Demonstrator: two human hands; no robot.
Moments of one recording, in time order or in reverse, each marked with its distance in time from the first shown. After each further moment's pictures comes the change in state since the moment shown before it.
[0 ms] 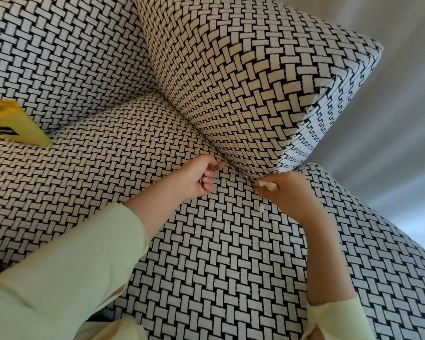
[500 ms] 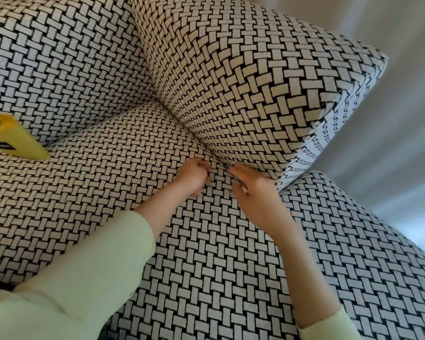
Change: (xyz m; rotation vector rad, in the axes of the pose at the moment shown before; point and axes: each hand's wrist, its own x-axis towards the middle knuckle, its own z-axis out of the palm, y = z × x) left_hand 0.031 0.011 -0.011 0.480 0.318 0.192; right_hand 0.015 -0.047 0.025 0.060 0.055 -0.167
